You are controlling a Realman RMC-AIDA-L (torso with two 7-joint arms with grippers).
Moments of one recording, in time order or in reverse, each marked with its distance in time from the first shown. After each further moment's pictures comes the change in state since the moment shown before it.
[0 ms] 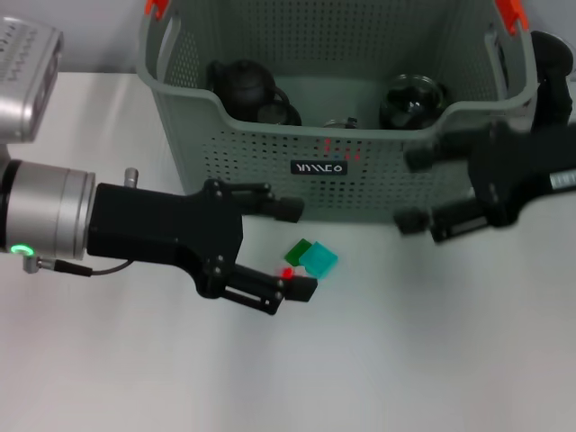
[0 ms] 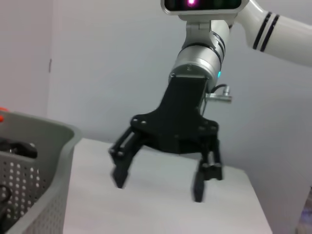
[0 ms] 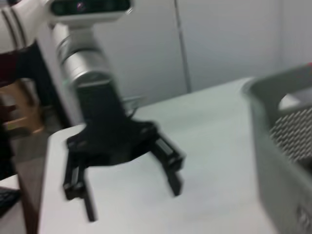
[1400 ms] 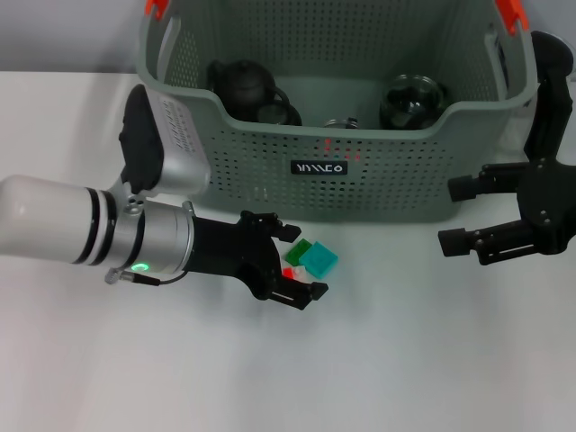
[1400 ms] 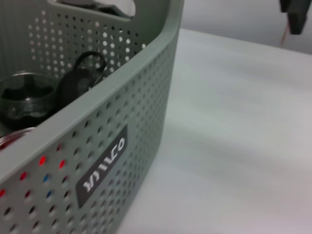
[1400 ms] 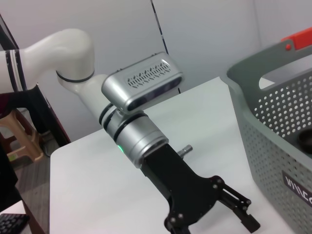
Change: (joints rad) left arm -0.054 -0.022 0.295 -0.244 0.138 -0.607 0.020; right arm -0.056 -0.010 0.118 0.049 -0.018 -0.081 0.016
